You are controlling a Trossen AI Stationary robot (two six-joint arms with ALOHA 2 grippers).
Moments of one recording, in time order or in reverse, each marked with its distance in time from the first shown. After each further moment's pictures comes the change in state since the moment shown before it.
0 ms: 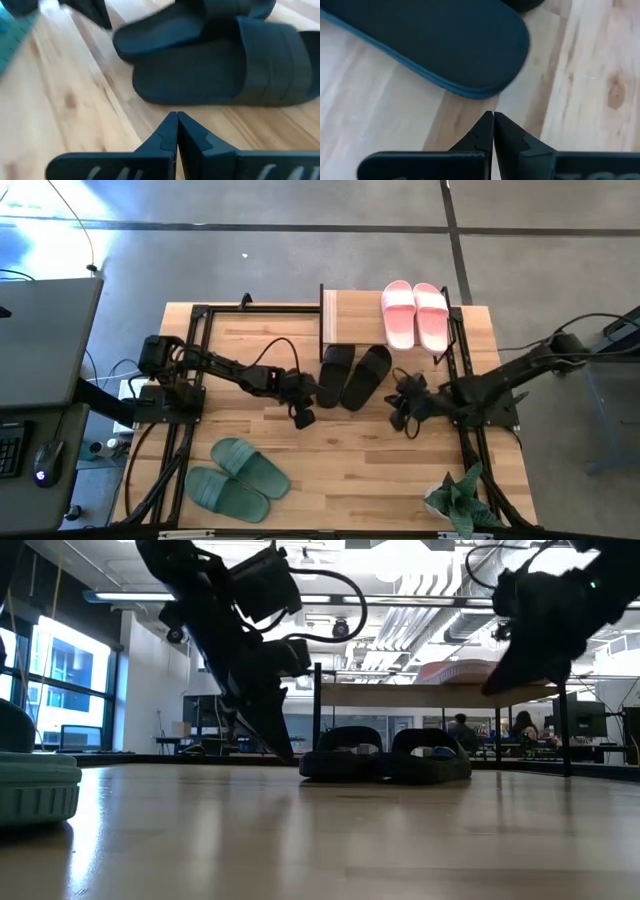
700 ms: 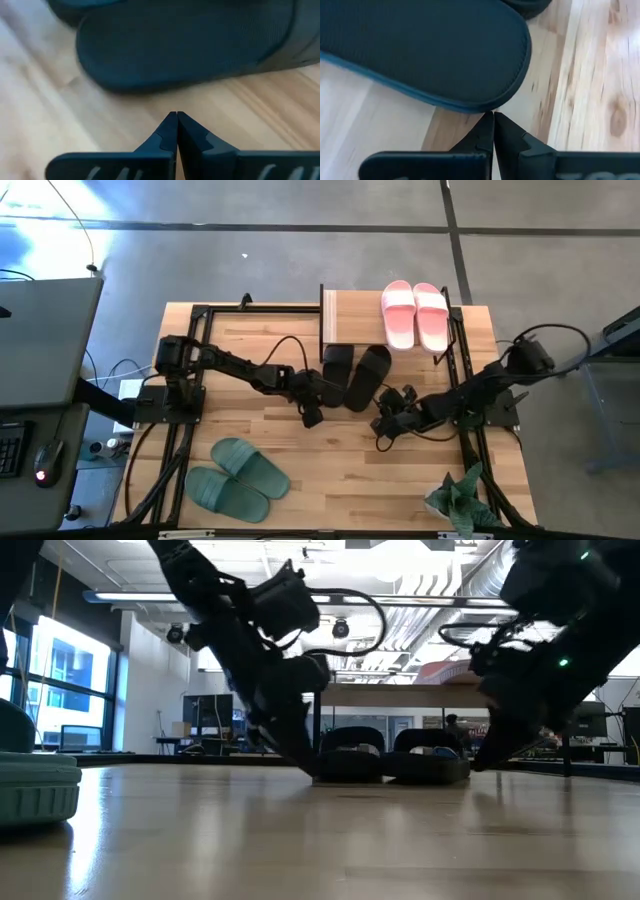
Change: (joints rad) left arm 0.038 0.121 0.063 0.099 0.089 0.027; right arm 0.002 0.474 0.038 0.156 0.096 0.182
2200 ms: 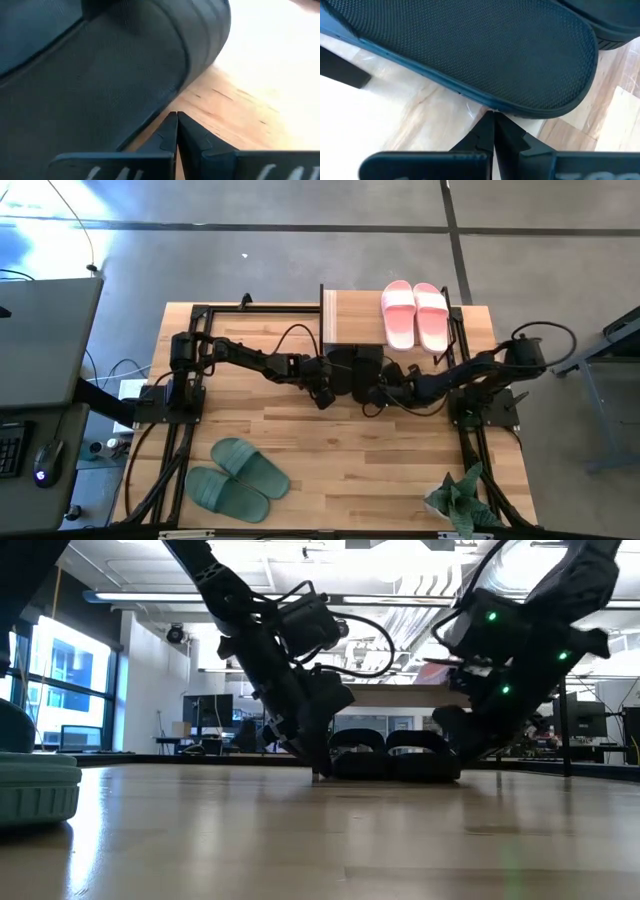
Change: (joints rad) left arm 0.097 0.096 0.128 -0.065 -0.131 -0.063; right arm -0.289 0.034 -0.001 -0.013 0.113 -0.041
